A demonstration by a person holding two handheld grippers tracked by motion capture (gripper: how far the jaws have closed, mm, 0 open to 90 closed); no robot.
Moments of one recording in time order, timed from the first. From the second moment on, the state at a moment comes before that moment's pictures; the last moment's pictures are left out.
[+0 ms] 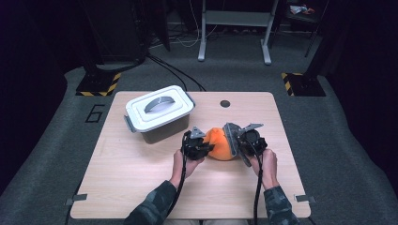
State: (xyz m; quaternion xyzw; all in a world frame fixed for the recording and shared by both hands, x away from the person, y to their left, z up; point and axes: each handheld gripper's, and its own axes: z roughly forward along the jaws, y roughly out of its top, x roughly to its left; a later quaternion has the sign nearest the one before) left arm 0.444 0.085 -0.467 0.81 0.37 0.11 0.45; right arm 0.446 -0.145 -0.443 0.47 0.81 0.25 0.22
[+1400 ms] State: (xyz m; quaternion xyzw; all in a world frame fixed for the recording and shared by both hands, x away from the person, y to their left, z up) left arm 0.443 0.091 -0.463 0.83 0.32 0.14 0.44; right arm 0.448 -0.126 -0.419 0.45 0.82 0.27 0.23
